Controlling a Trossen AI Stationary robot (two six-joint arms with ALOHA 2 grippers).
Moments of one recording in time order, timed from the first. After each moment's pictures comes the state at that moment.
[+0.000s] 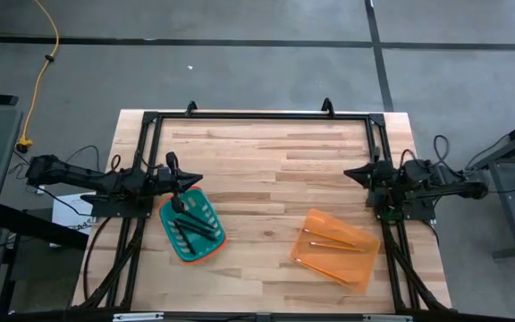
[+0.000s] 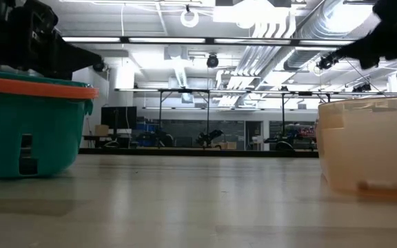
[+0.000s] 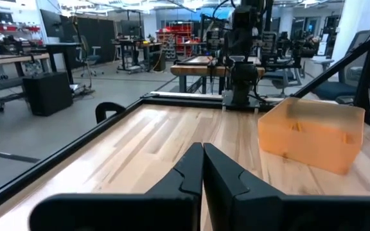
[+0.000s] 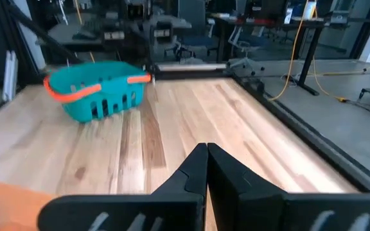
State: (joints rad) left arm -0.04 0.33 0.01 0.32 -0.40 0.02; right arm 0.12 0.00 0.30 -0.45 0.32 0.00
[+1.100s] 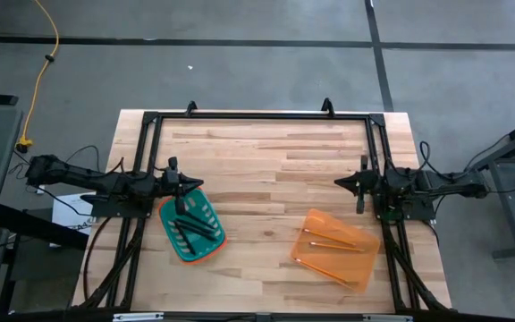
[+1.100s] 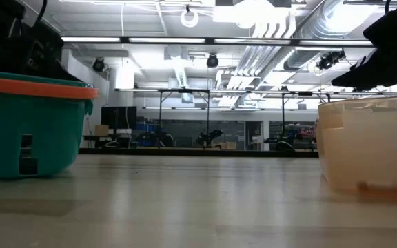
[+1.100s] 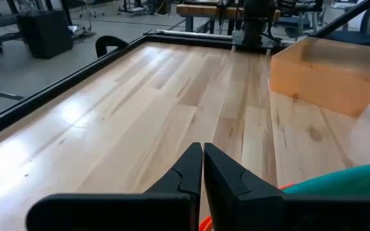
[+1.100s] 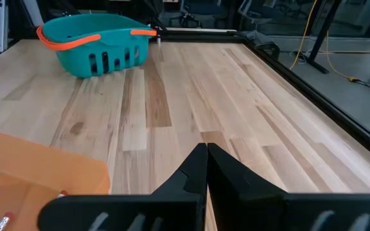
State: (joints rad) left arm -0.04 0.34 0.01 0.07 -0.41 -0.11; right arm 0.12 0.04 0.15 -0.38 0.30 0.00
